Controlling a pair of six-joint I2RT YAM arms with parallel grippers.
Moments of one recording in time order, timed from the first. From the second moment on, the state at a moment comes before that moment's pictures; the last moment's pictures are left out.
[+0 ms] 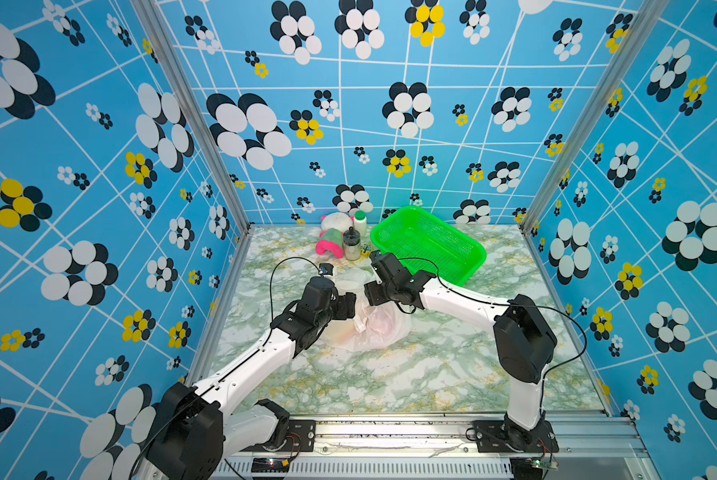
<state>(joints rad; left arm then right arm) -0.49 1.18 0.72 -0.18 -0.06 -0.39 0.80 1.94 1.49 -0.44 0.13 0.30</state>
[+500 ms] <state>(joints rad) -0.48 1.18 0.72 -0.20 -0.08 -0.39 0.86 1.96 1.53 -0.48 0.19 0.27</state>
